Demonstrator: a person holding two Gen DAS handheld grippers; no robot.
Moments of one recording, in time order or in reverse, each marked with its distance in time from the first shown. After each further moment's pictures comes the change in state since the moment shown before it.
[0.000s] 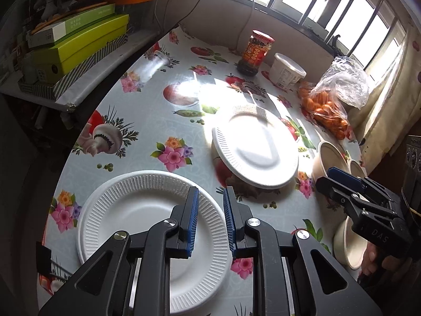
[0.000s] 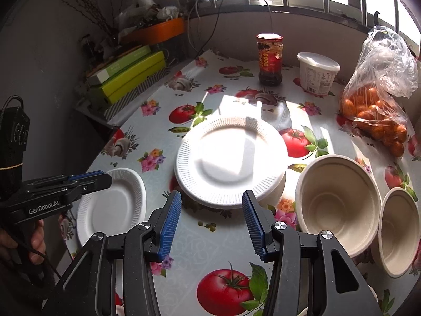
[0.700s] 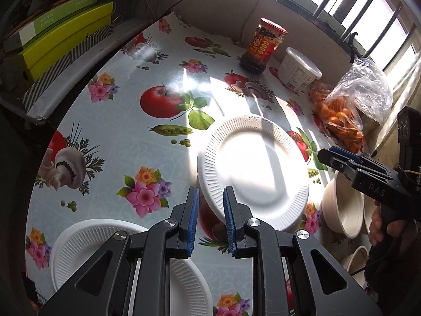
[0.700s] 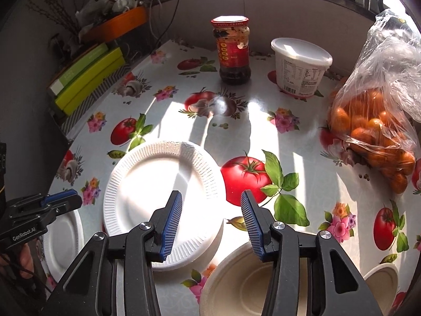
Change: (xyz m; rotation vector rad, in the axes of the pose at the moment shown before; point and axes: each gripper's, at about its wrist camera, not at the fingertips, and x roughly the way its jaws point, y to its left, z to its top) left arm 0.071 -0.017 0.051 -0.032 0.074 0.018; right arm 0.072 -0.088 0.072 0.020 0.122 -0.043
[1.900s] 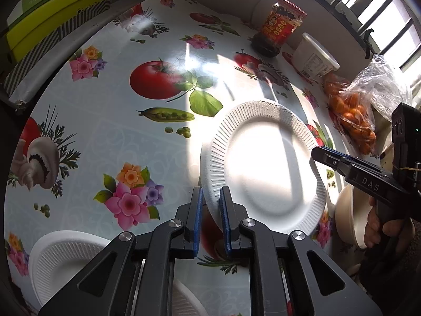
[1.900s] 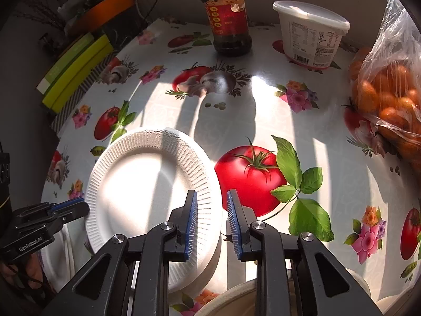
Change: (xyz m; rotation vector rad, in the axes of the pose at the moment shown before) left arm 0.044 0.008 0.007 -0.053 0.083 -0.010; right arm 0.052 -0.018 0.006 0.054 0.096 0.056
